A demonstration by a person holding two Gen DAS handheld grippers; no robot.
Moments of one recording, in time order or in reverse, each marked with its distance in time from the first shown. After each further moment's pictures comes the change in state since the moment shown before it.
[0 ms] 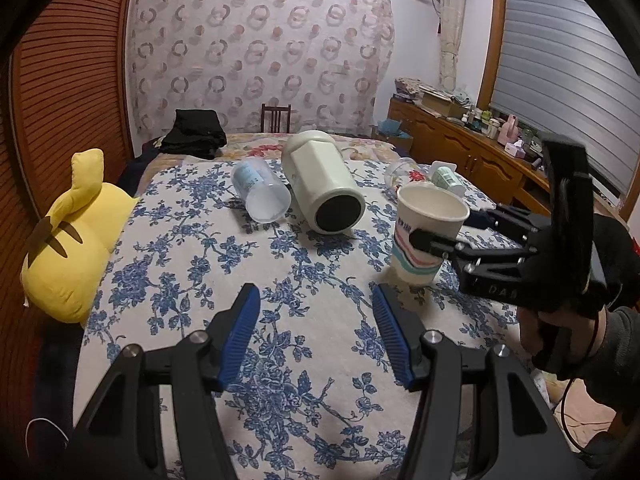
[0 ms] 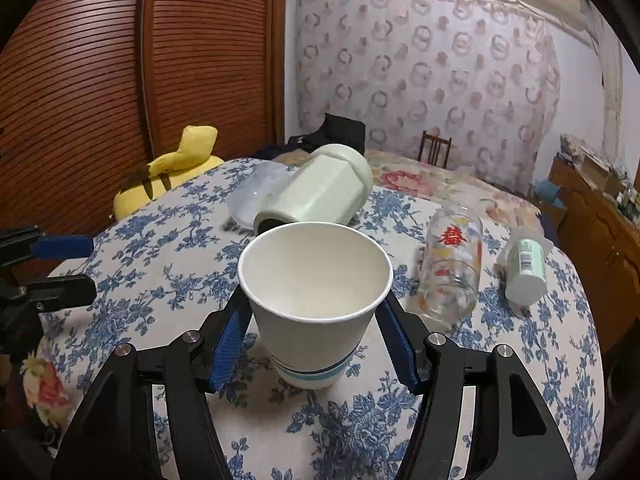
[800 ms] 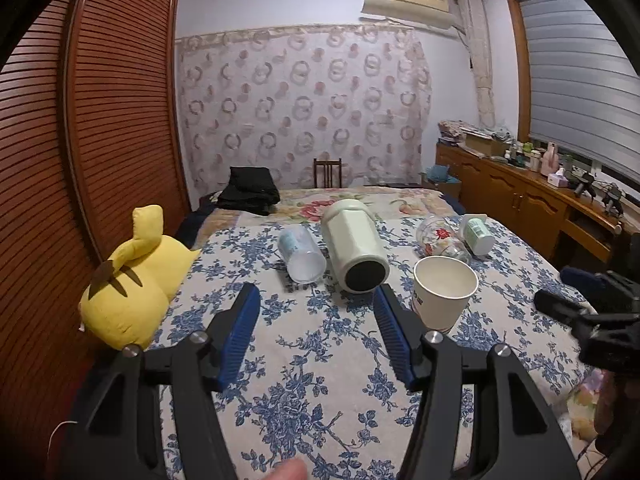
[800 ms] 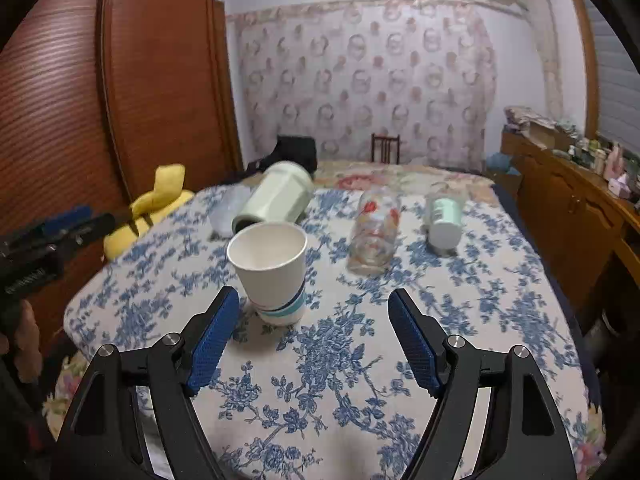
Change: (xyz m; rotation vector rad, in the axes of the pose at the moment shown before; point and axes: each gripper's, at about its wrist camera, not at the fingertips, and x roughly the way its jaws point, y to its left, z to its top) left arm -0.042 -0.038 0.010 0.021 -0.208 0.238; right arm -0.118 -0.016 -0.033 0.218 -0.111 -0.134
